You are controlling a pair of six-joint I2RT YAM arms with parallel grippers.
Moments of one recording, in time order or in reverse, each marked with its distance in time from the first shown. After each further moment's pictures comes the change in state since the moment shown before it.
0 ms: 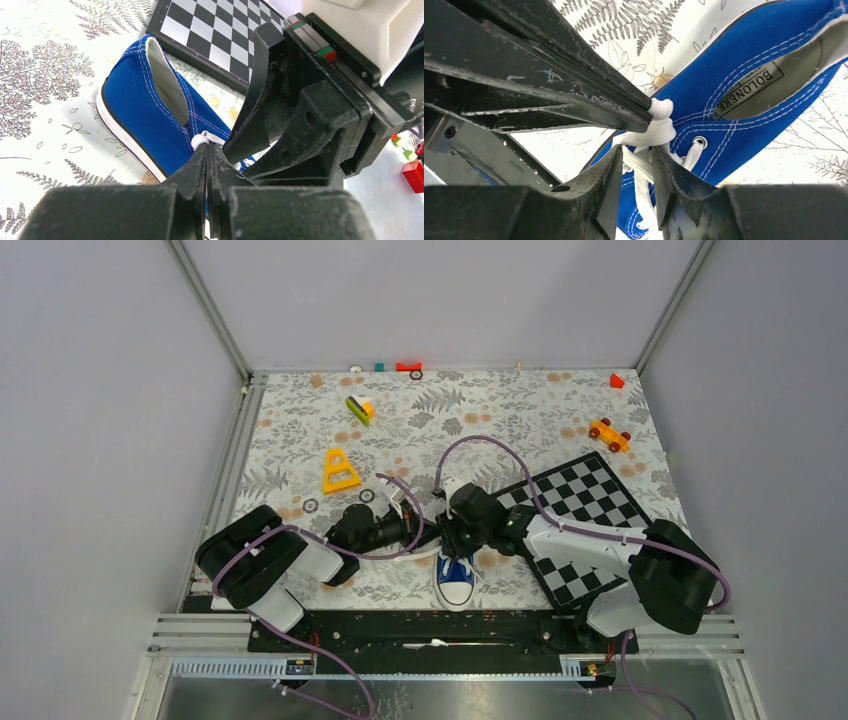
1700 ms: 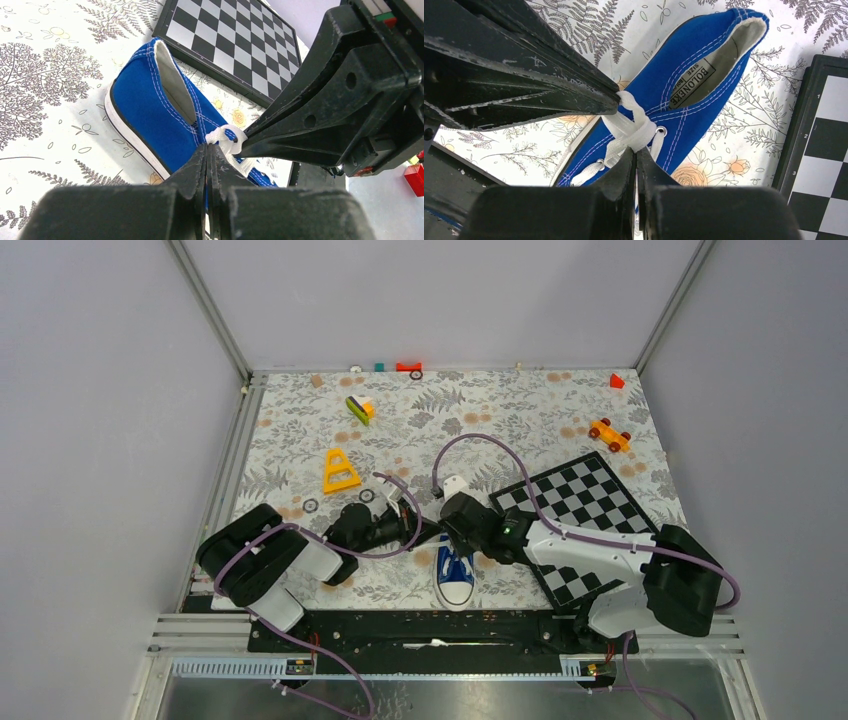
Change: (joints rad) left arm 0.022 0.009 -0.004 0.024 0.011 -0.001; right arm 0.107 -0.032 0.056 -0.108 0.329 0.016
